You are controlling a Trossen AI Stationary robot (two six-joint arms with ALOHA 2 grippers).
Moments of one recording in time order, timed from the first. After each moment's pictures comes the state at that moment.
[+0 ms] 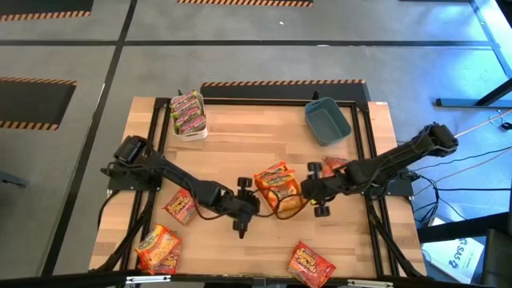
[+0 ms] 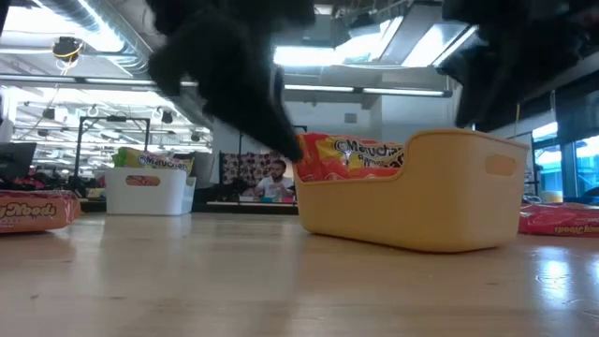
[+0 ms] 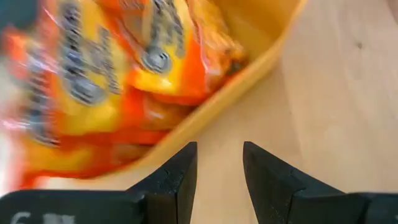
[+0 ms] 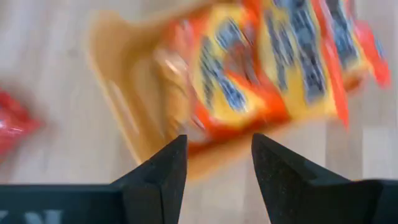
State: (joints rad) left arm -0.39 1.84 1.20 -0.30 -0.43 -0.11; right arm 0.37 1.32 0.90 -0.64 0.19 0.19
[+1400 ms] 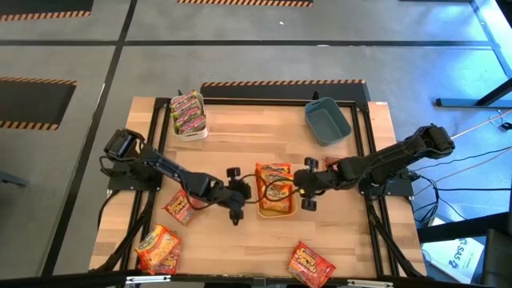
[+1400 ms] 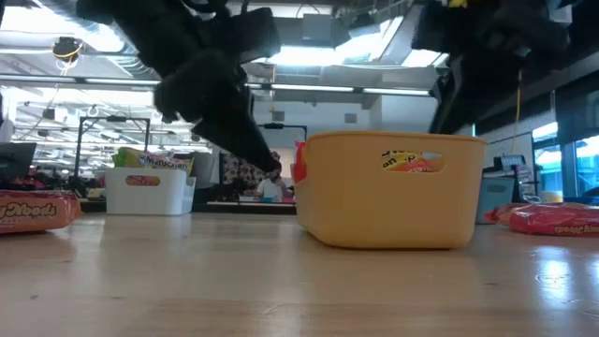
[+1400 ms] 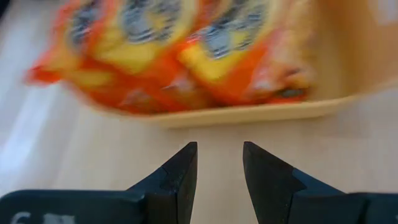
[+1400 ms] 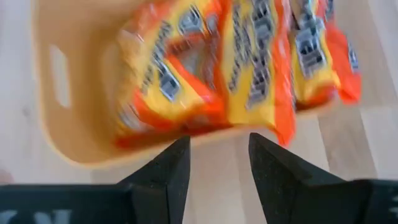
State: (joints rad) left arm -0.34 1.72 0.97 -0.16 -0.49 -0.23; right arm 0.29 1.38 0.85 -0.49 0.21 0.34
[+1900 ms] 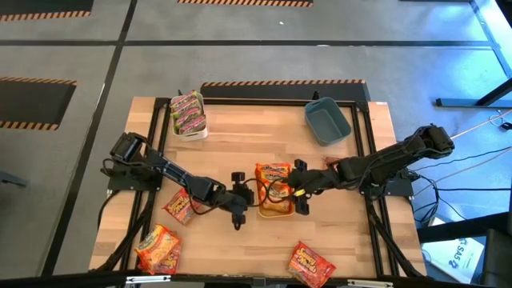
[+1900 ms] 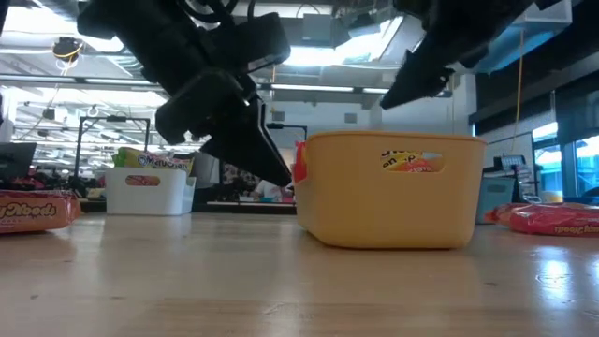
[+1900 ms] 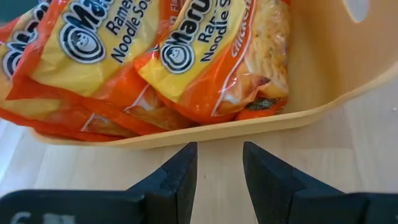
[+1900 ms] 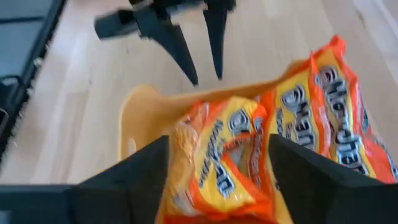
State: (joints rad) left arm -0.36 1.79 0.97 -0.03 -0.49 -0.15; right arm 0.29 1.38 0.85 -0.20 0.16 0.28
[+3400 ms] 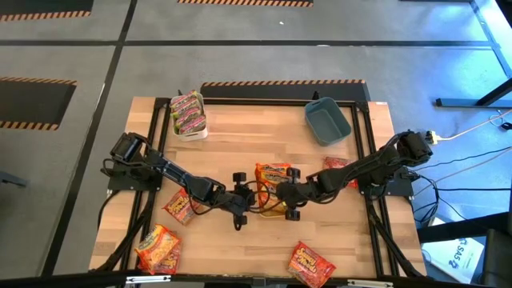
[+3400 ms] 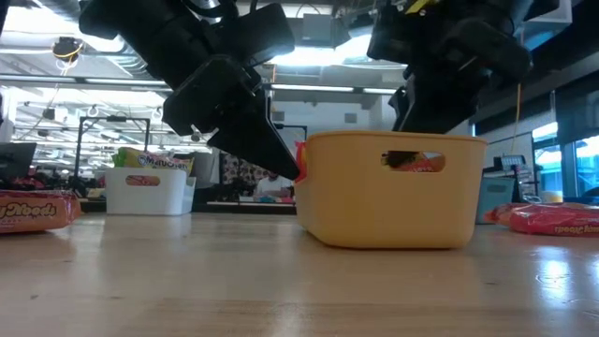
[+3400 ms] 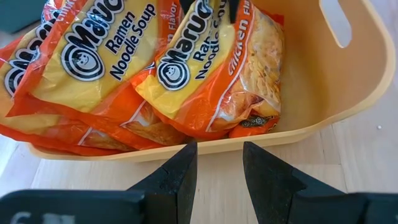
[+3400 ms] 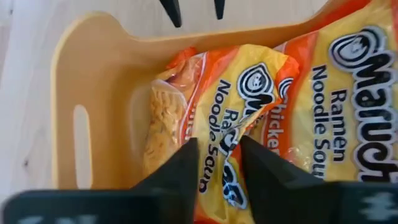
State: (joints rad) left arm -0.36 1.80 0.97 0.02 -0.48 -0.15; right arm 0.32 1.65 0.99 -0.33 0.23 0.29
